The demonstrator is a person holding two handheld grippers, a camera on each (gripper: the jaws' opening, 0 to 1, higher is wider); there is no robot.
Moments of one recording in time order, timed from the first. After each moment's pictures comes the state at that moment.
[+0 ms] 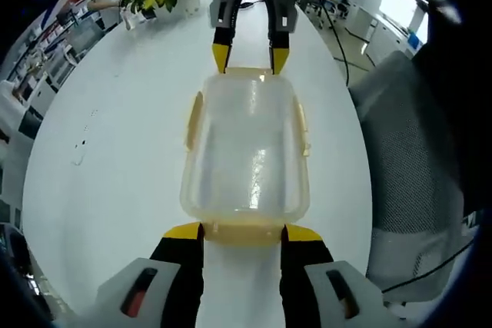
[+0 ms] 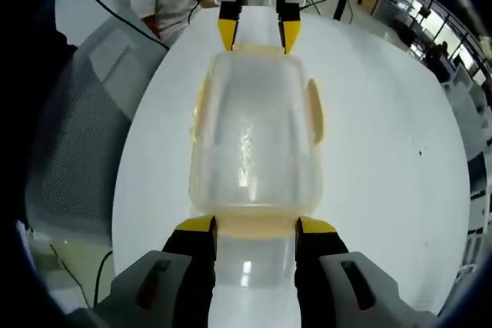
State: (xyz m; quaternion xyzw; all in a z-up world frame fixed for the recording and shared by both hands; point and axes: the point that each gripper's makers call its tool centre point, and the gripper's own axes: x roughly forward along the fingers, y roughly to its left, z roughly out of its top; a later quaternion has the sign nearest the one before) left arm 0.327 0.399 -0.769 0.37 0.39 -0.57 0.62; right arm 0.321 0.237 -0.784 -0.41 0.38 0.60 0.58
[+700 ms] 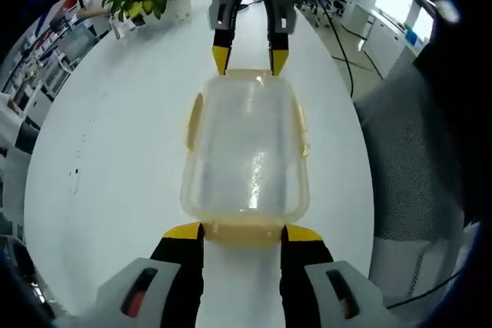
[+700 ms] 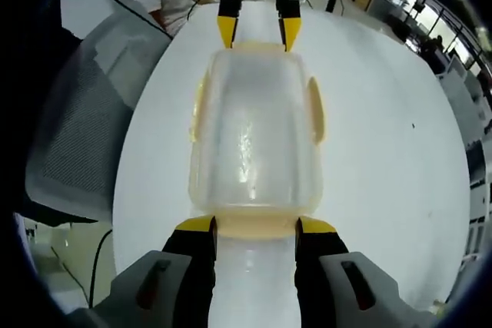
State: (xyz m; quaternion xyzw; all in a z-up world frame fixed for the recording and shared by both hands) left arm 0.329 0.340 -0.769 0.38 0.38 -0.57 0.61; right arm 0.318 0.181 -0.785 -0.40 0.39 0.59 0.59
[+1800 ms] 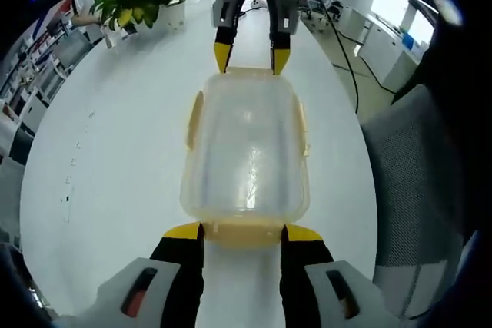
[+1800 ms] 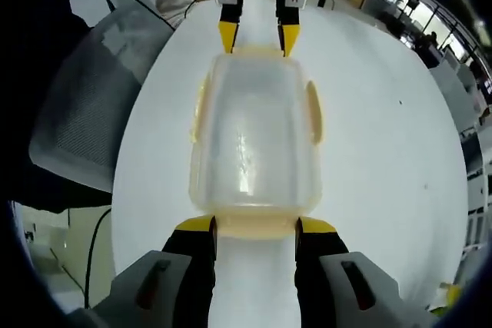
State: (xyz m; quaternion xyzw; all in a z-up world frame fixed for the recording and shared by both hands) left arm 0.333 0.290 -0.774 0.37 0.38 -0.59 0.61; right arm 0.319 0.129 -0.782 -0.40 0.39 0.58 0.60
